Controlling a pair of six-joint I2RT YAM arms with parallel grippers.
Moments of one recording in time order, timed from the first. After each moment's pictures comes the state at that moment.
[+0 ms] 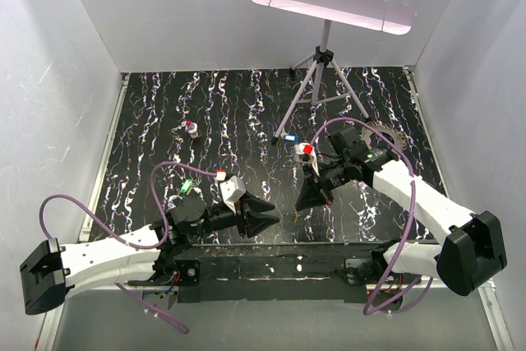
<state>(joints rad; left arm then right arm) -1.11 0.78 0.29 0.54 0.19 -0.32 0.57 1.22 0.90 -0.75 -1.09 -0.47</state>
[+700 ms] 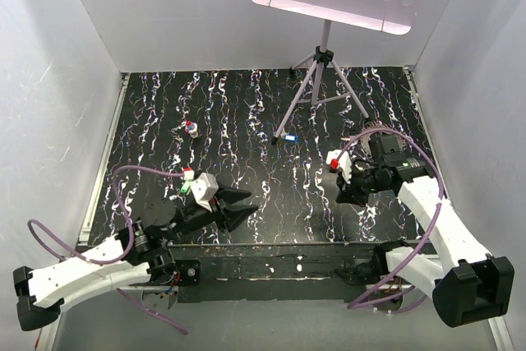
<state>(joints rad) -1.11 0.47 0.39 0.16 0.03 -0.22 0.30 1.02 0.84 -0.99 -0.73 -0.86</state>
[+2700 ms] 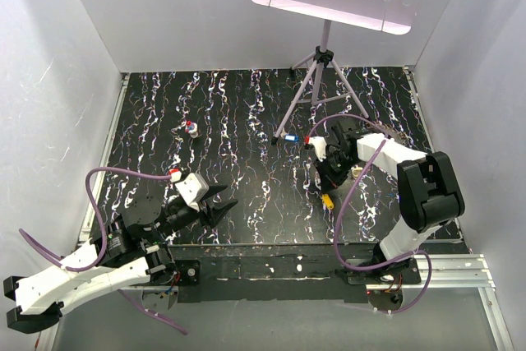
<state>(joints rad) -1.11 0.36 0.60 -0.29 -0.15 -0.03 0.34 1.64 0.98 -0.75 -0.51 -0.49</state>
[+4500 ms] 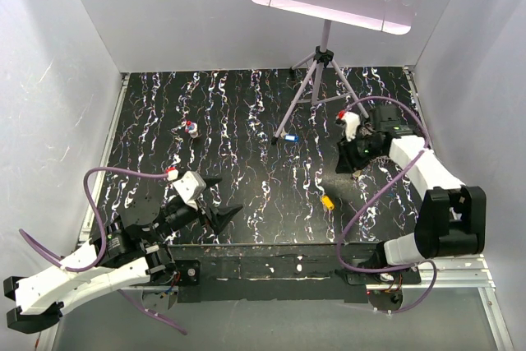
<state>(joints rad) -1.11 0.35 0.60 -0.28 -0.16 -0.05 0.16 1.45 1.00 -0.74 -0.57 -0.44</state>
